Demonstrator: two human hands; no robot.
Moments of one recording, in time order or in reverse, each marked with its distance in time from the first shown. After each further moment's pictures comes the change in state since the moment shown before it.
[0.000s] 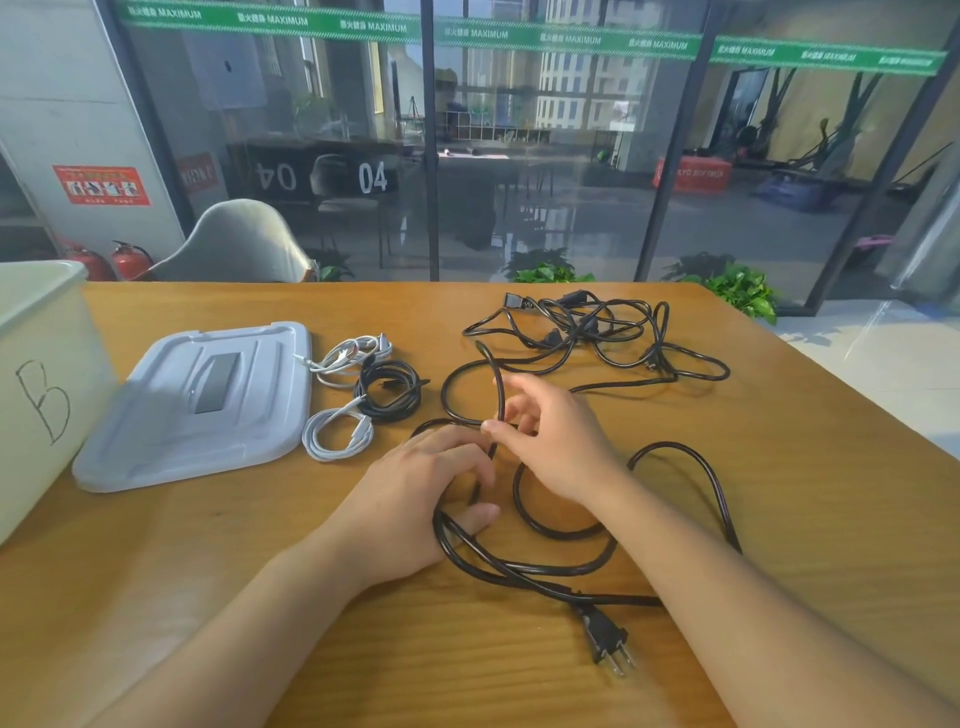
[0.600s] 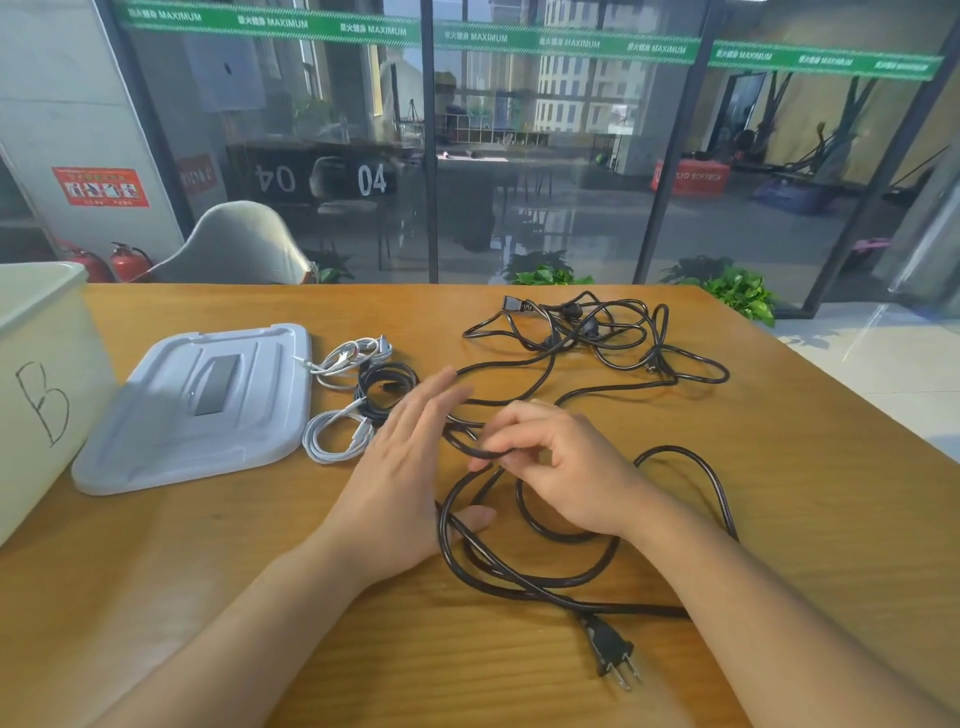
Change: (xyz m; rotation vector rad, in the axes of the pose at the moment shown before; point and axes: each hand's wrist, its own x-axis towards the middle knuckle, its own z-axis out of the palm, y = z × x) left_hand 0.000 -0.004 0.002 0.010 0.166 -0.073; right_hand -0.020 -0.001 -0.015 0.116 -0.219 -0.300
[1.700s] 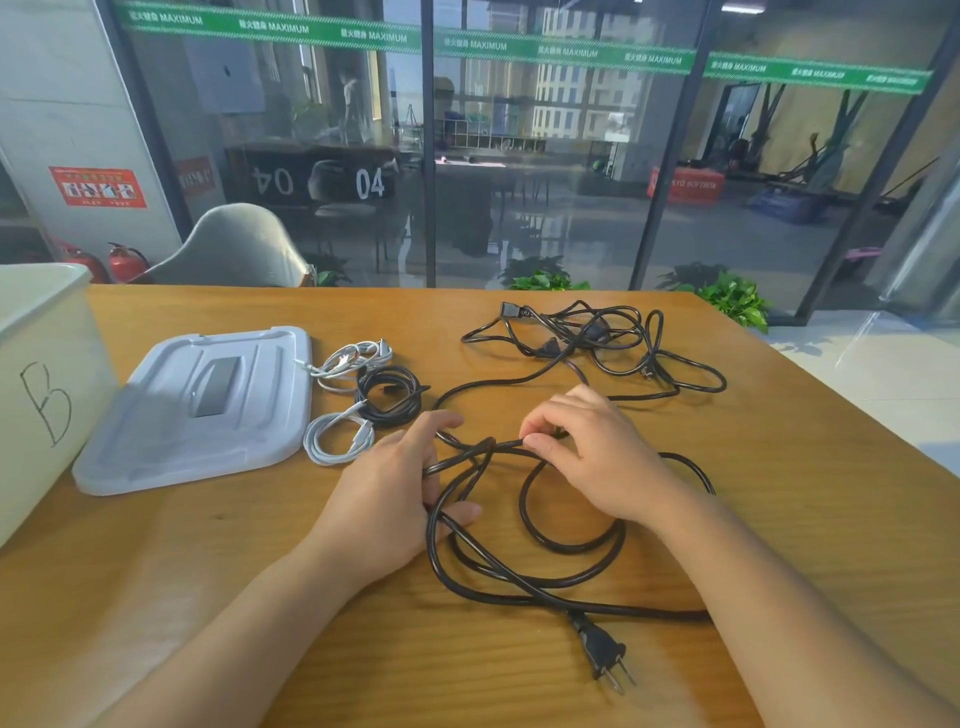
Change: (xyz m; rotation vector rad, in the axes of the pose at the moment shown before) left_hand -0.006 -0.003 -0.006 -0.066 -0.027 -0.178; right_hand -0.005 0.020 -0.024 -0.365 0.050 0.128
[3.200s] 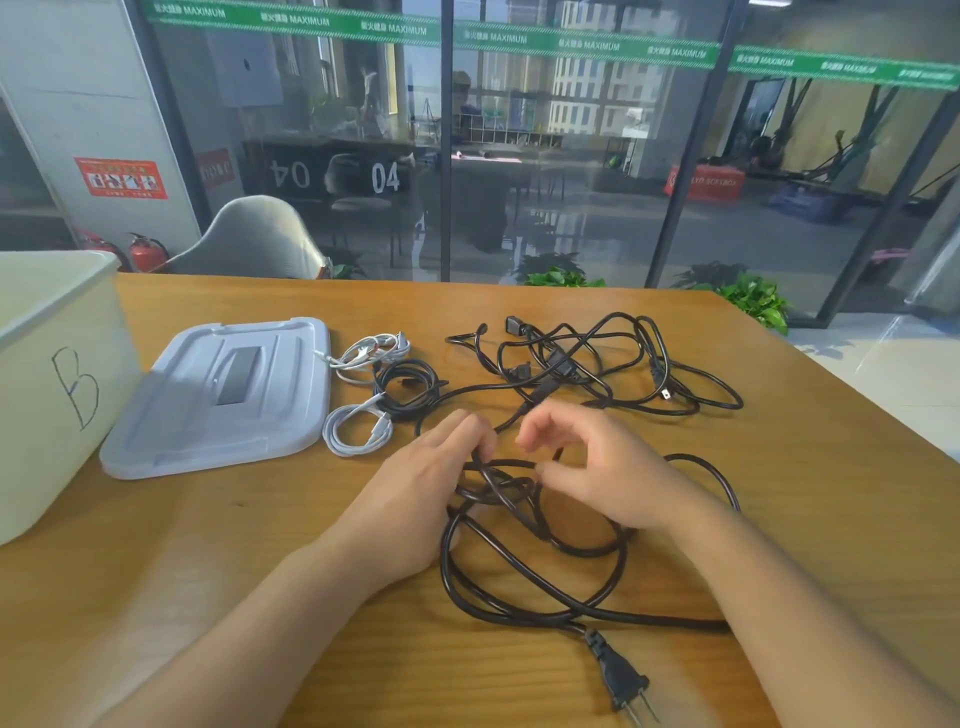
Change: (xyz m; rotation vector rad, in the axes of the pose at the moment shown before) left_hand 0.000 0.002 -0.001 -0.038 -0.101 0.230; right_hand -0.004 -0.017 0.002 0.406 -0.153 0.041
